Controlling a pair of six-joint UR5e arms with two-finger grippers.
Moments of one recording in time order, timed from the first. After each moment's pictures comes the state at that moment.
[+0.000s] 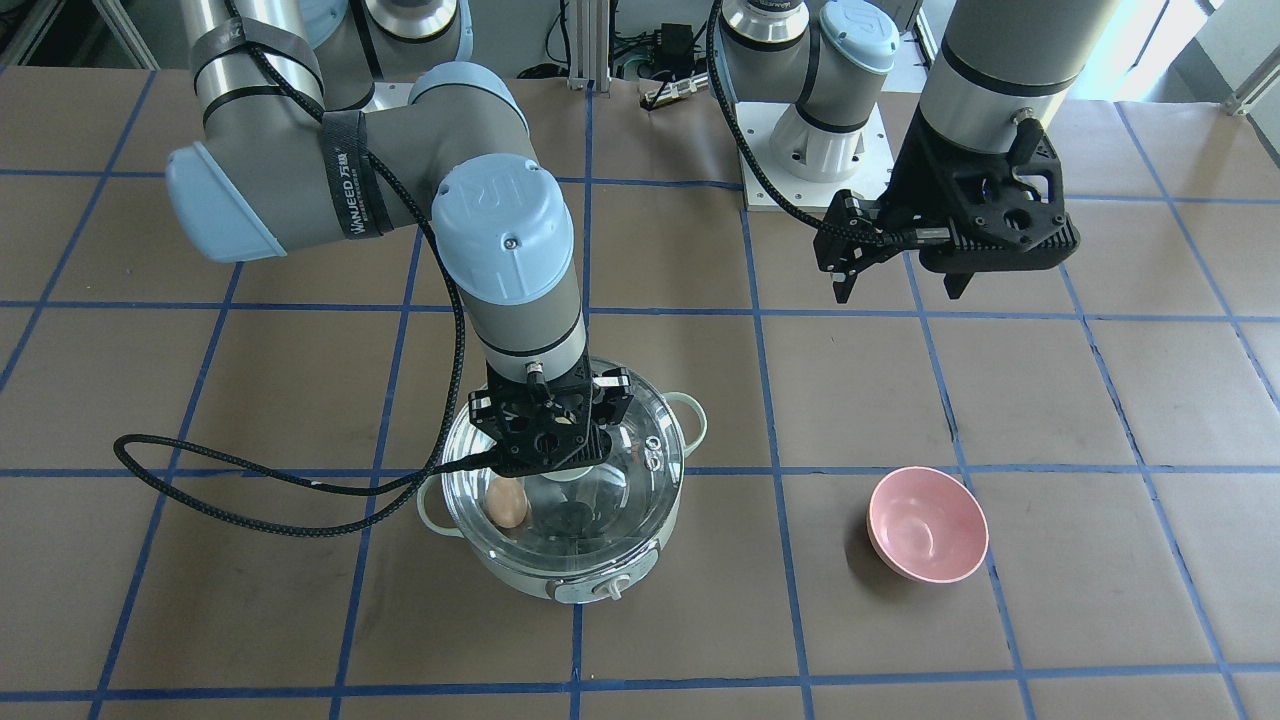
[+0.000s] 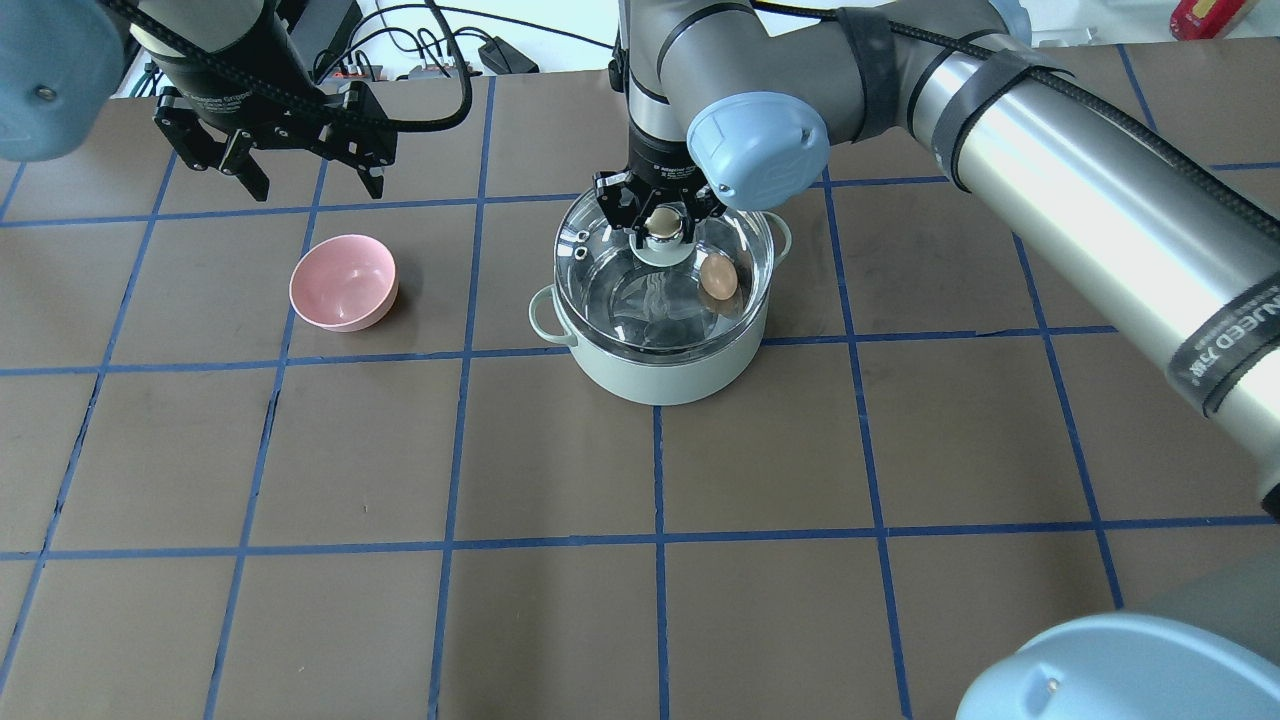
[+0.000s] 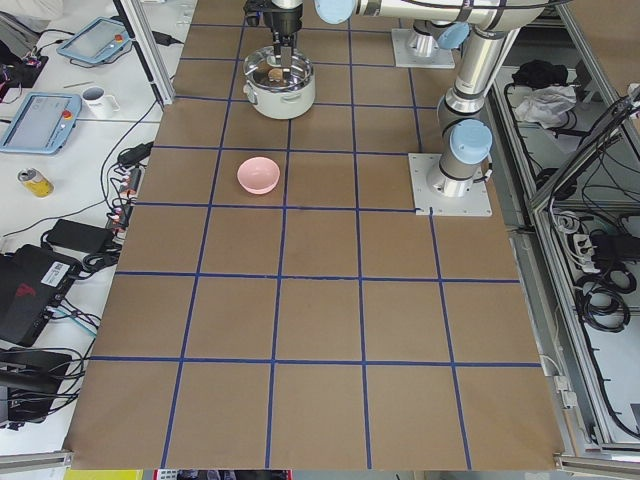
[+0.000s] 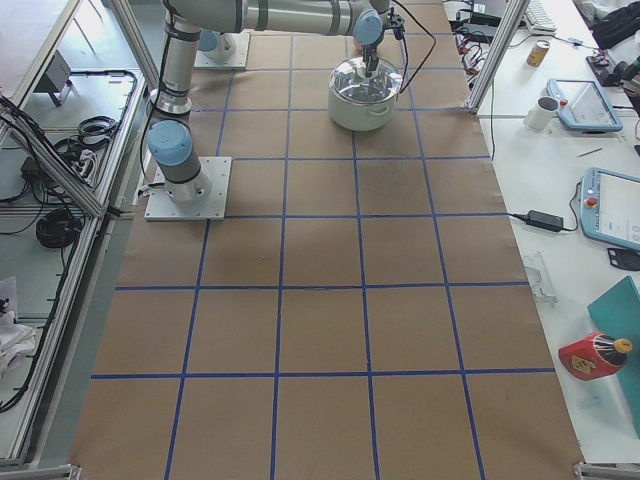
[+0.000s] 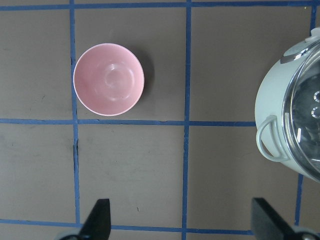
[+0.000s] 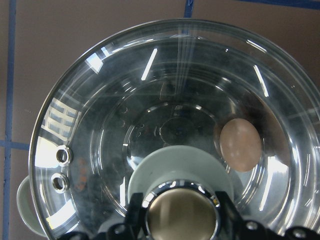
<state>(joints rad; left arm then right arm) -1.58 -1.64 -1.45 -1.57 1.64 -0.03 1.89 -1.13 1.38 -1.86 -1.50 0.19</state>
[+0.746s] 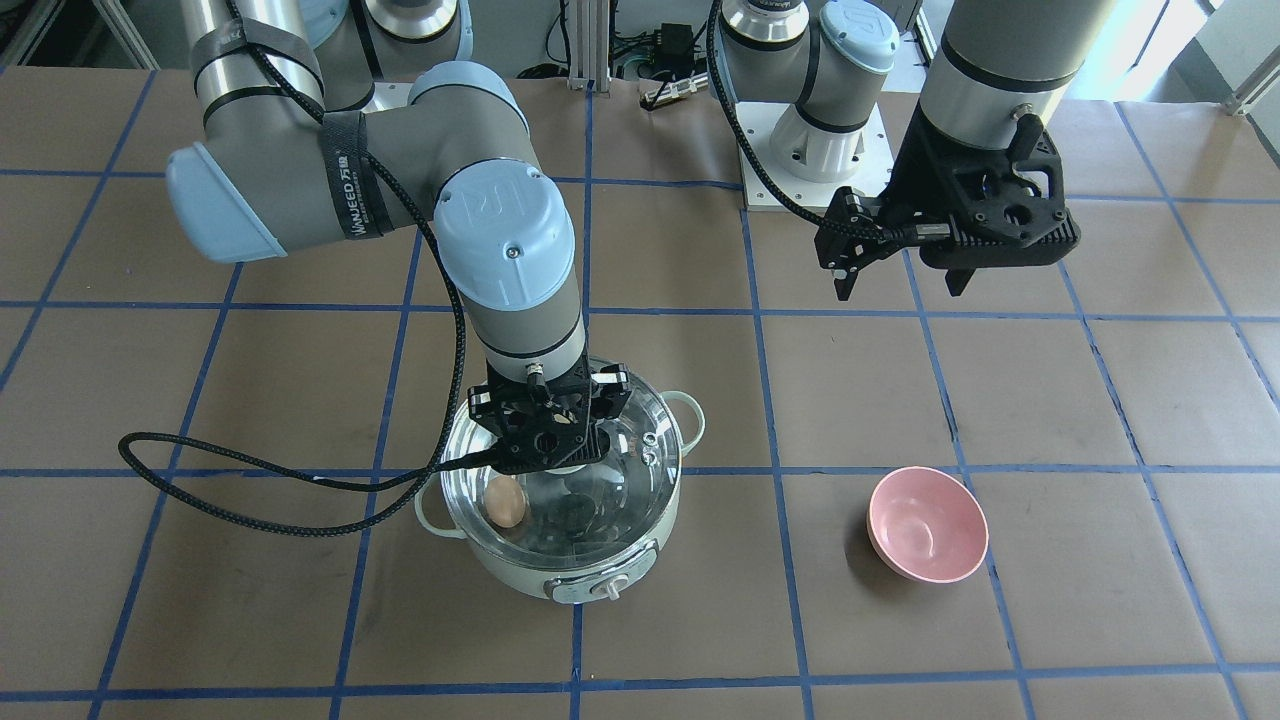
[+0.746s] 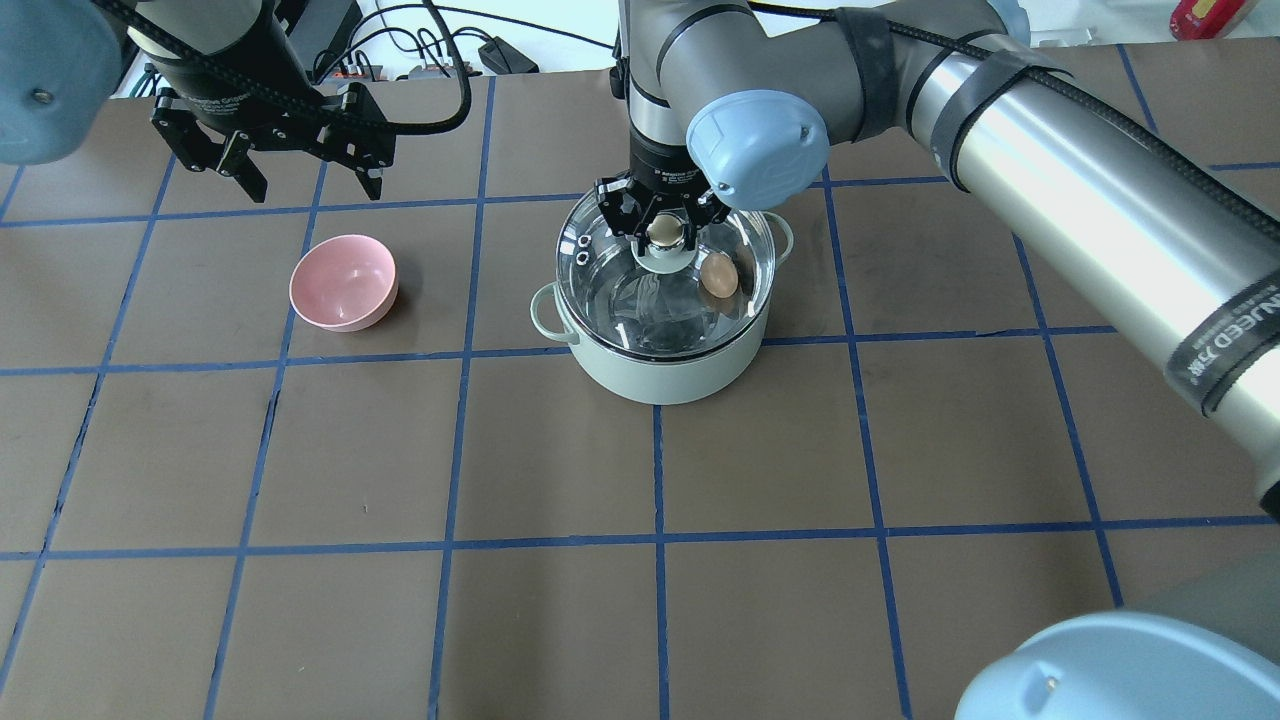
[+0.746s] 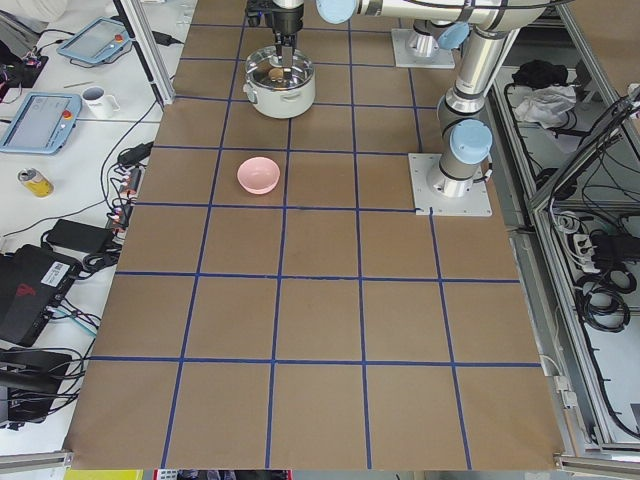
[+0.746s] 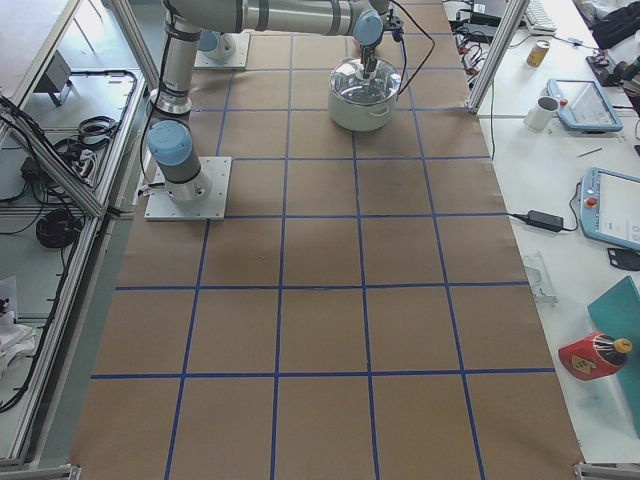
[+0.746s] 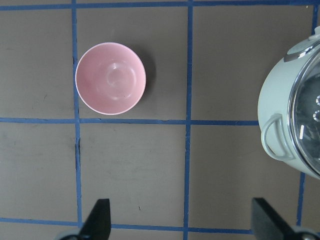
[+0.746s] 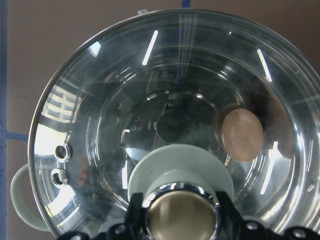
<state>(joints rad) -1.58 -1.63 -1.46 -1.57 1.64 -0.02 1.89 -1.13 1.37 -1.82 -1.50 0.19</state>
